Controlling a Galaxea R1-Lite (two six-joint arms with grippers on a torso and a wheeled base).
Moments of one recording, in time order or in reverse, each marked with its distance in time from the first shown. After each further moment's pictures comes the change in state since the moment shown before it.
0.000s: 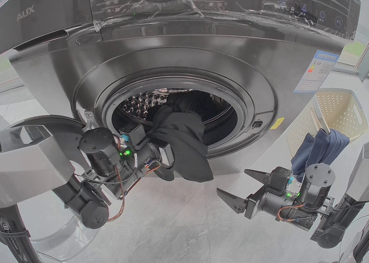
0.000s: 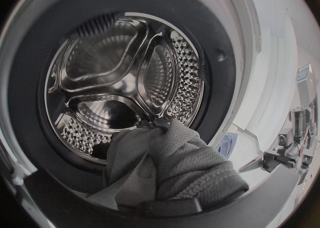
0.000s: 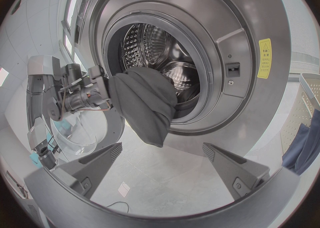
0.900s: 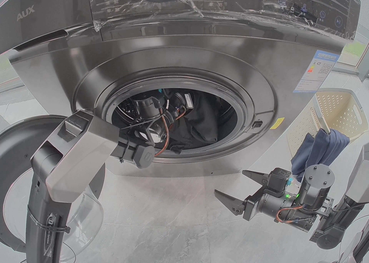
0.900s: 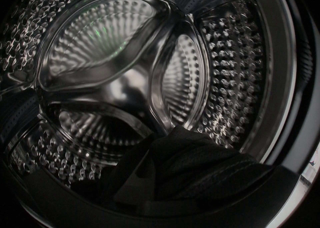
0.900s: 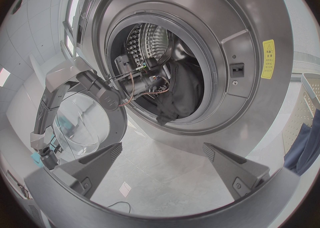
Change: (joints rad) left arm 0.065 0.391 -0.966 0.413 0.069 -0.058; right arm 0.015 0.000 -0.003 0.000 0.001 0.003
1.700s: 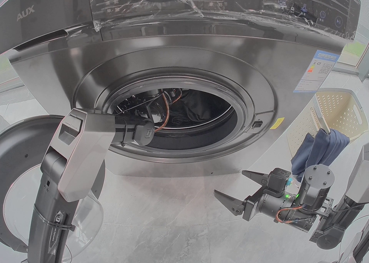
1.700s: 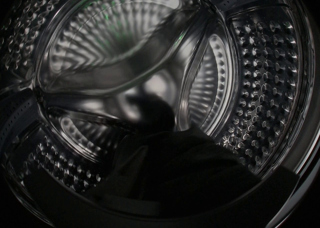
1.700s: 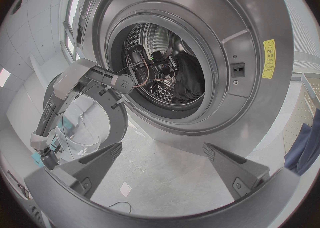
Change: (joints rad) left arm 0.046 0.092 -0.391 0.326 0.056 -0.095; right arm 0.003 0.001 -0.001 0.000 0.000 0.002
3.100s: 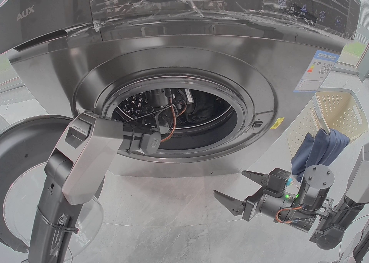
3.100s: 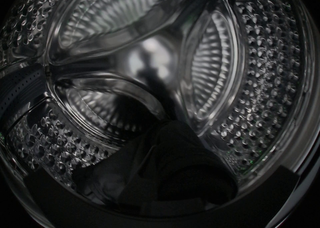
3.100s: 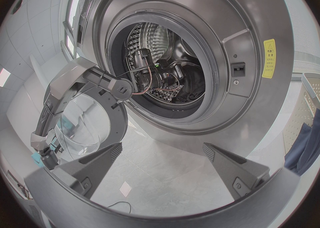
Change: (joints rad) left arm -0.034 0.013 0.069 0.054 0.093 -0.029; right arm 0.001 0.001 0.000 0.000 0.000 0.000
